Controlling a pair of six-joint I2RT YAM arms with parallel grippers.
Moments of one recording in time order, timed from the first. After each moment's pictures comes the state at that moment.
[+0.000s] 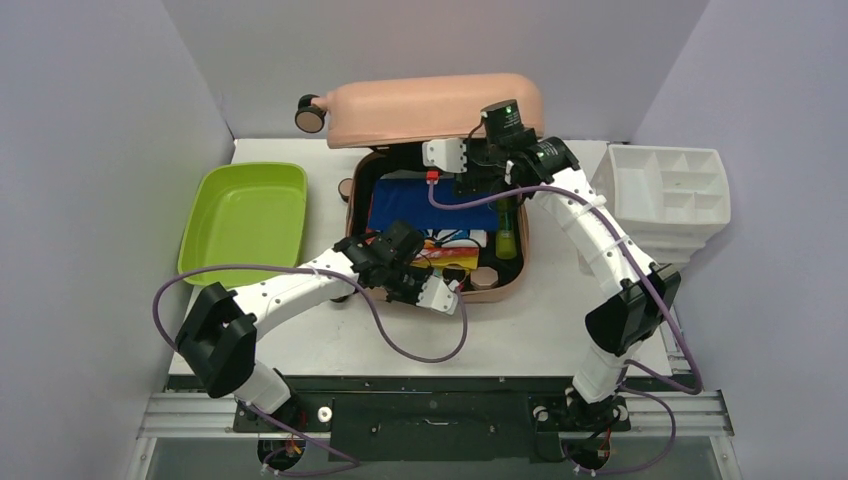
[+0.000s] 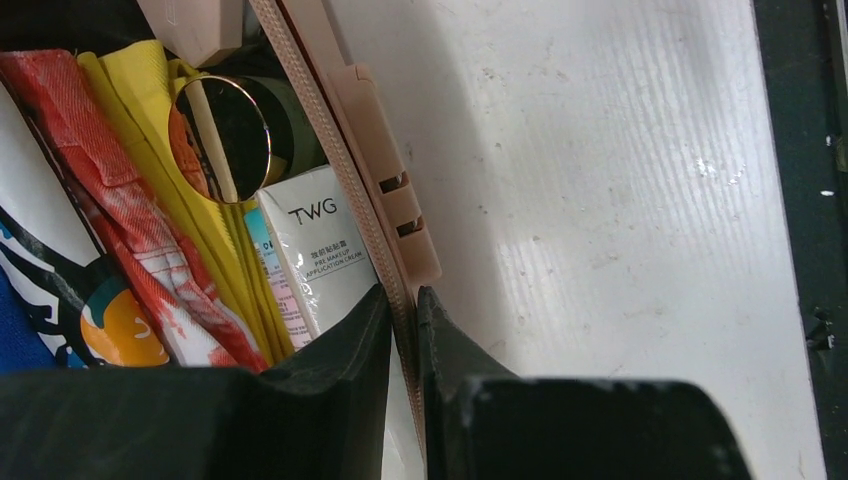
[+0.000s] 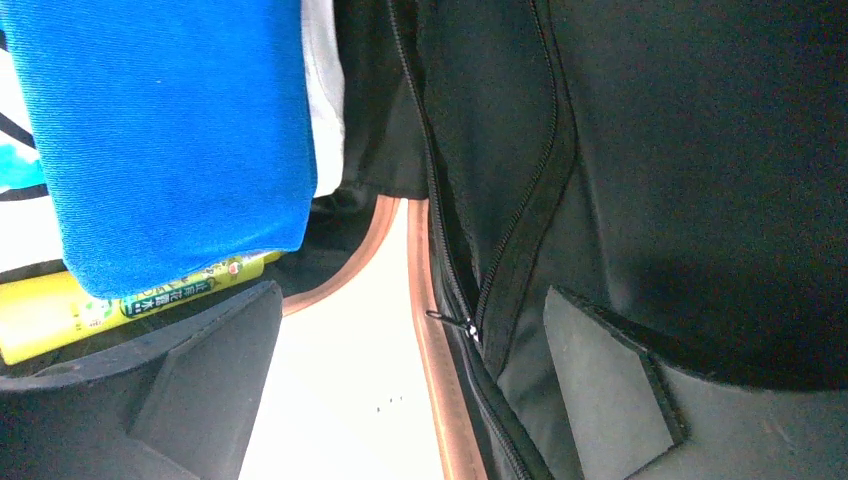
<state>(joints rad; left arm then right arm) -0.84 1.54 1.13 -0.68 0.37 1.06 0.51 1.75 1.91 -0.81 -0.06 -1.28</state>
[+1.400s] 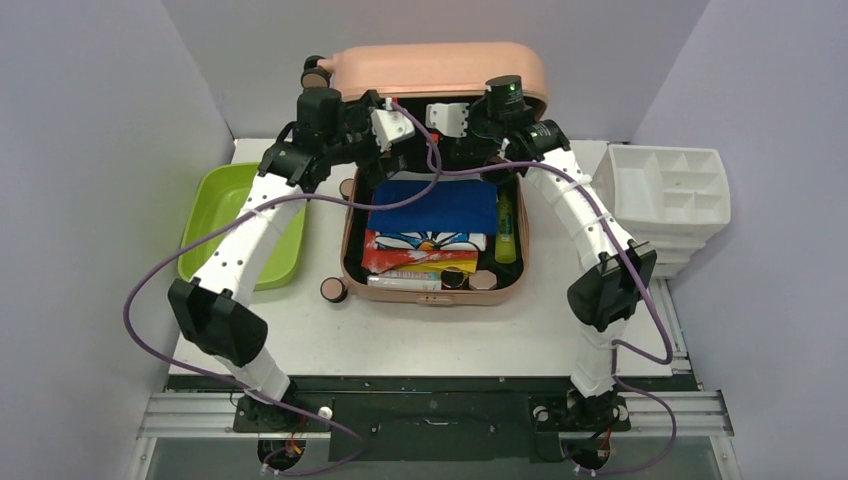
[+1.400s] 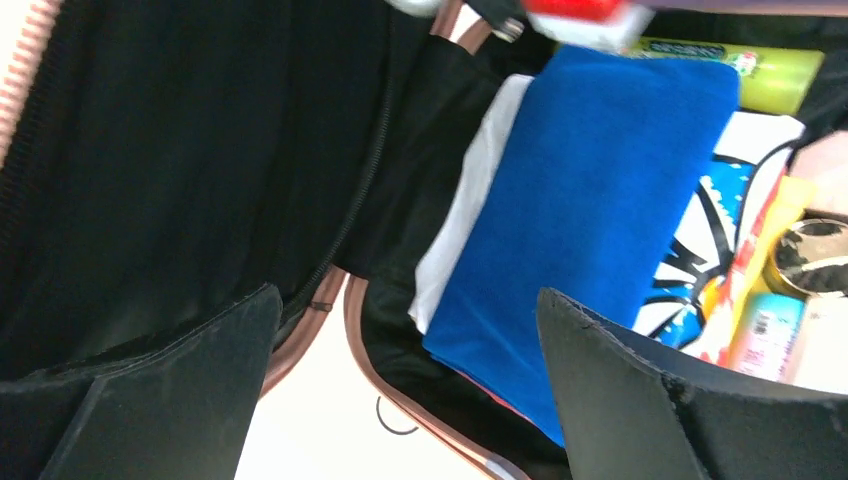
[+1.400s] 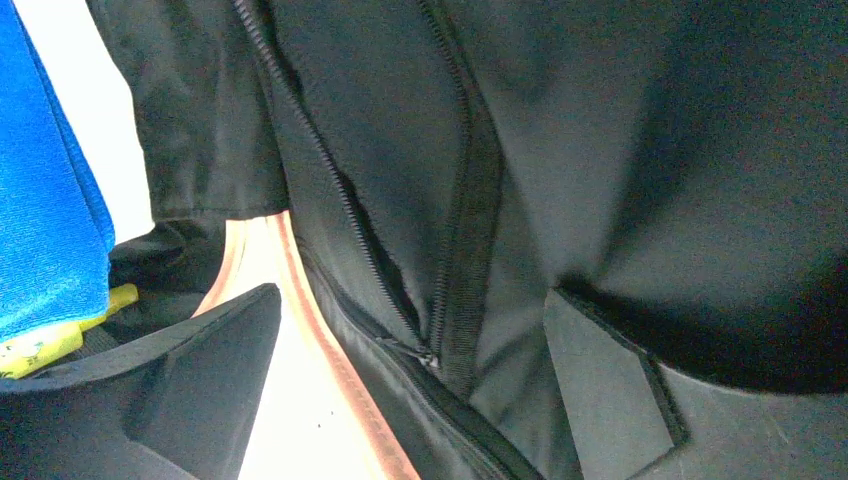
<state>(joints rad) -0.40 1.64 1.78 -0.57 0.48 0.73 0.44 1.93 2.10 -0.65 -0.01 -1.30</state>
